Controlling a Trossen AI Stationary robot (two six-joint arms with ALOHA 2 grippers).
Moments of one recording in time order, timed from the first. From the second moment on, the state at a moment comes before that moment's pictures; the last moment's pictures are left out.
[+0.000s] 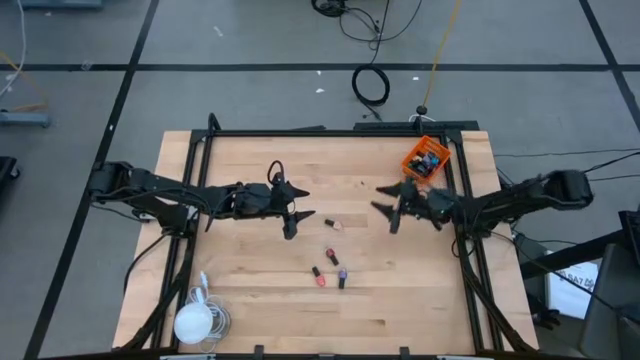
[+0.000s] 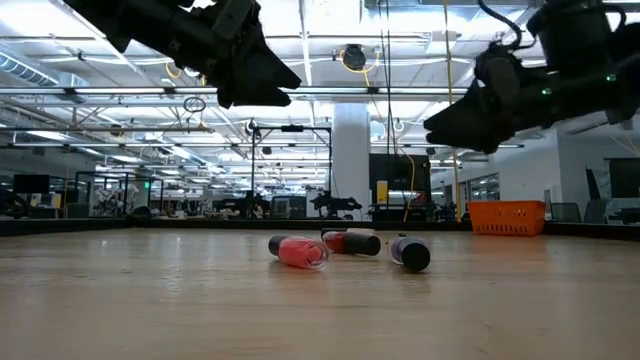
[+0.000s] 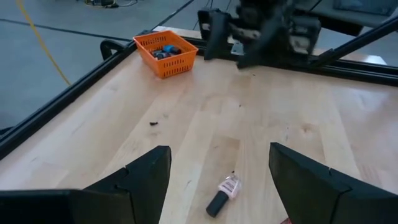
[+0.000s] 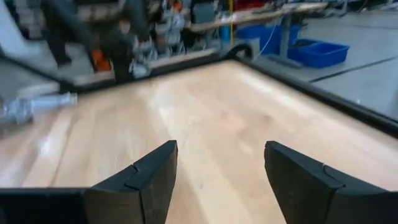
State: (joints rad) left arm -0.03 1.35 0.70 0.30 -0.24 -0.13; right arm -0.01 1.11 0.16 0.81 0.31 0.18
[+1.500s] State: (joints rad) left arm -0.03 1.35 0.70 0.28 -0.24 -0.19; right arm 0.02 1.87 0.60 0.66 0.13 0.17
